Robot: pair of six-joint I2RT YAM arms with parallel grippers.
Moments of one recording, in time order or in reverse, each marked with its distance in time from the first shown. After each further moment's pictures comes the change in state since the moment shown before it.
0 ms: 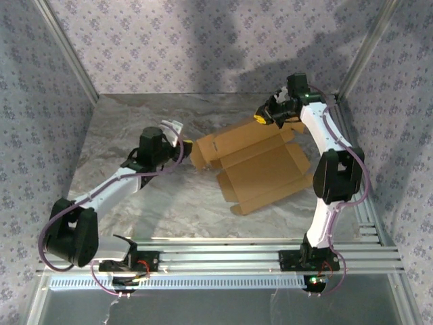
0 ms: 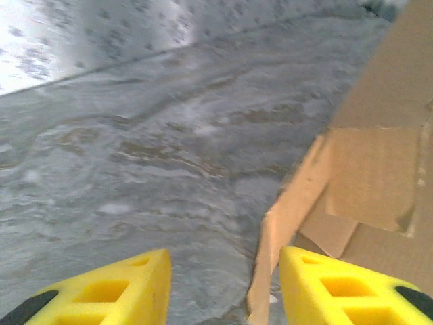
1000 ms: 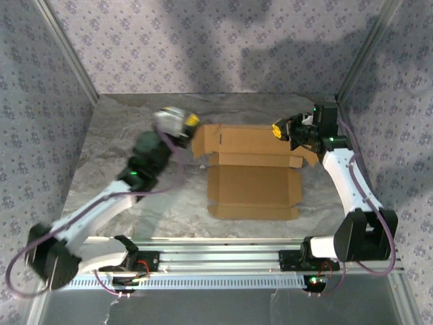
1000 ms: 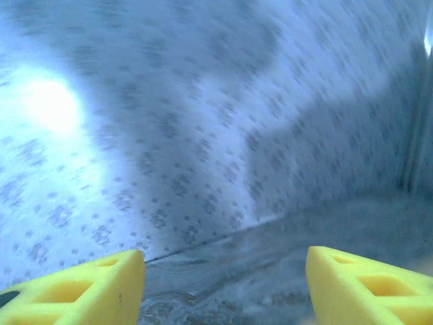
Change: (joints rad) left arm -0.148 -0.266 0.040 0.223 -0.389 -0.011; right arm -0.083 -0.570 -0.644 0.401 0.026 0.526
